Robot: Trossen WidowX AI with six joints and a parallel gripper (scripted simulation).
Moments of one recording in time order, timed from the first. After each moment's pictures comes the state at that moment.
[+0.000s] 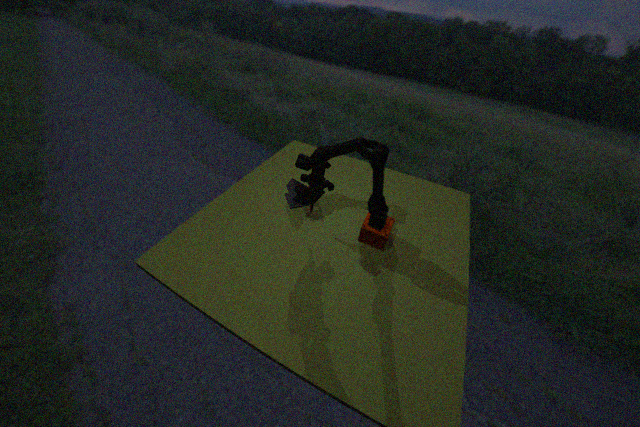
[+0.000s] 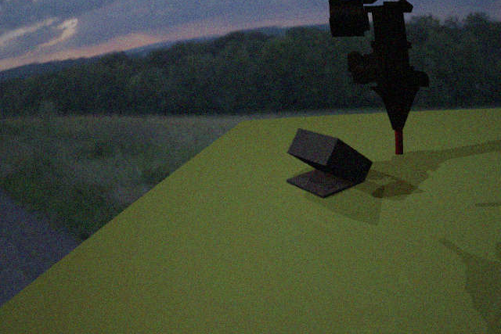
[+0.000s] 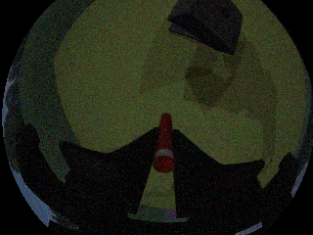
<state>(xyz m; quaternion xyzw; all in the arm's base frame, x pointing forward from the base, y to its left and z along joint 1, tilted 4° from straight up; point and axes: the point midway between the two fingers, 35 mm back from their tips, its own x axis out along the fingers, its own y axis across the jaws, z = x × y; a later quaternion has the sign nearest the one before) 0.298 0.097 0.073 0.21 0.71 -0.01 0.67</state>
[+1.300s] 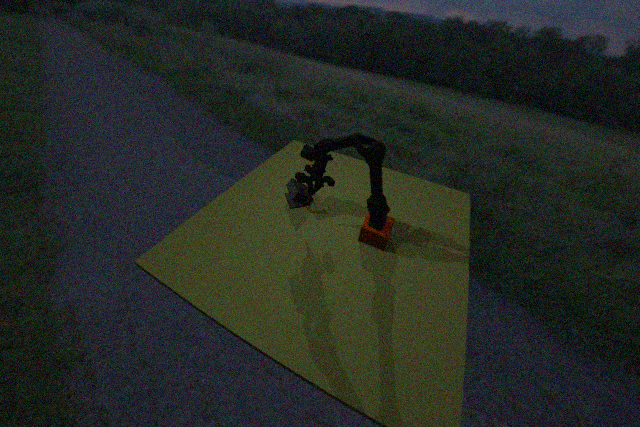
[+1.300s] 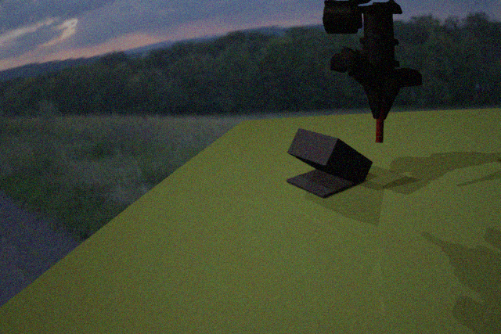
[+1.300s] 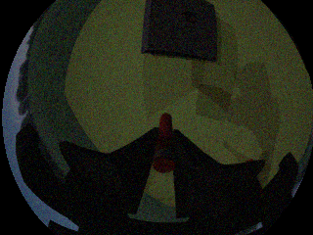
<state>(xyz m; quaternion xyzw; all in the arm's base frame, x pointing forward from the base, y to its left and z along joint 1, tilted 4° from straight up) 0.335 0.055 0.078 0.35 0.68 -0.07 0.64</state>
